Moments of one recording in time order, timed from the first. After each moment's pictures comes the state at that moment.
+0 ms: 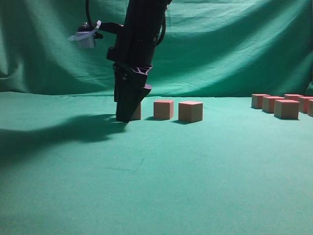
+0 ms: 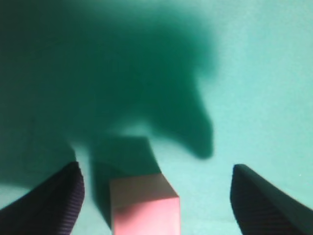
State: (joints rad) left arm -0.01 -0.01 0.02 0.02 0.35 0.01; right arm 0.65 2.40 -2.11 0.14 1.05 -1.27
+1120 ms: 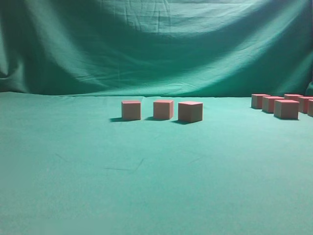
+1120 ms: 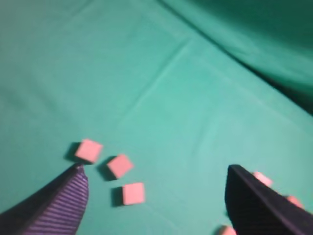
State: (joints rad) left arm -0.01 -0.01 0.02 0.02 0.35 0.01; right arm 0.65 1.75 -2.07 -0.21 1.26 -0.03
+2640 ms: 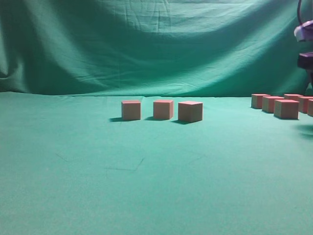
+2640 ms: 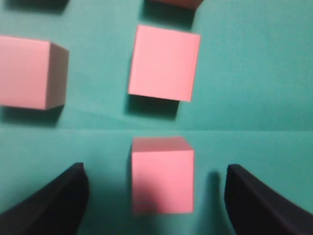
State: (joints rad) left arm -0.01 -0.01 0.02 0.02 0.35 0.01; right arm 0.03 1.89 -1.22 -0.08 0.75 0.02
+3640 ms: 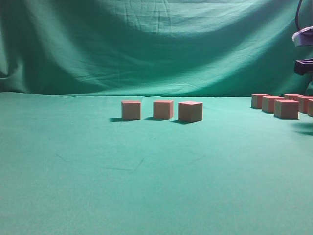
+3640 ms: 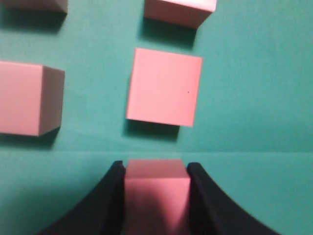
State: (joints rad) left arm -0.01 -0.01 0.02 0.02 0.35 0.01; right arm 0.02 1.91 -1.22 -0.08 0.70 0.02
